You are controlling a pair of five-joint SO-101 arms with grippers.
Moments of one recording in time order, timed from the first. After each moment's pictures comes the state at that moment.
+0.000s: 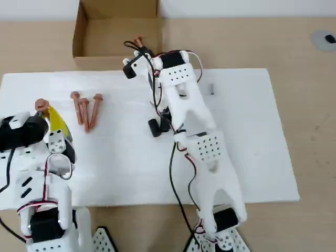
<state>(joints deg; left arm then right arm) -14.6 -103.8 75.5 42.5 -6.3 -23.2 61.1 -62.5 101.6 14.3</state>
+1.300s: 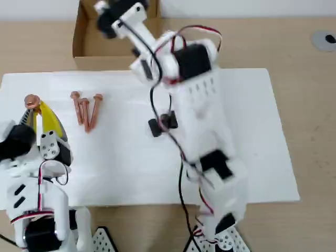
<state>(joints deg) -14.6 -103.9 67.5 42.5 -1.6 -33.3 16.4 -62.4 101.6 10.3</state>
